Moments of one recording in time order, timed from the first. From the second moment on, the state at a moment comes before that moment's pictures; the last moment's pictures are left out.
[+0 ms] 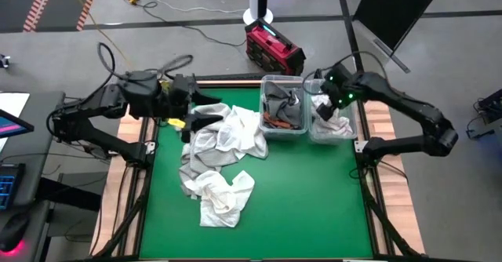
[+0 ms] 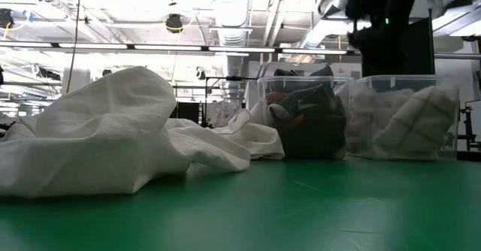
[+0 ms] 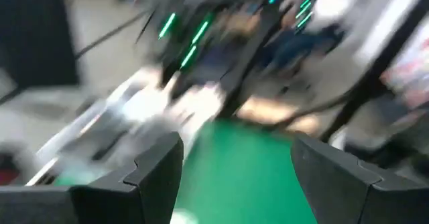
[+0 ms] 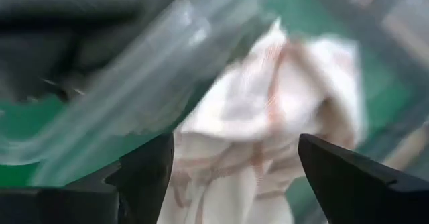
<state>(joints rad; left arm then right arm) -0.02 1.18 1.62 -0.63 -0.15 -0.24 -0.74 1.17 1.08 -1.09 0.00 0.08</state>
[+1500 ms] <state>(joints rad) -0.43 1.85 1.23 -0.51 0.04 -0.30 0.11 1.06 1.34 -0.76 0.45 0.25</state>
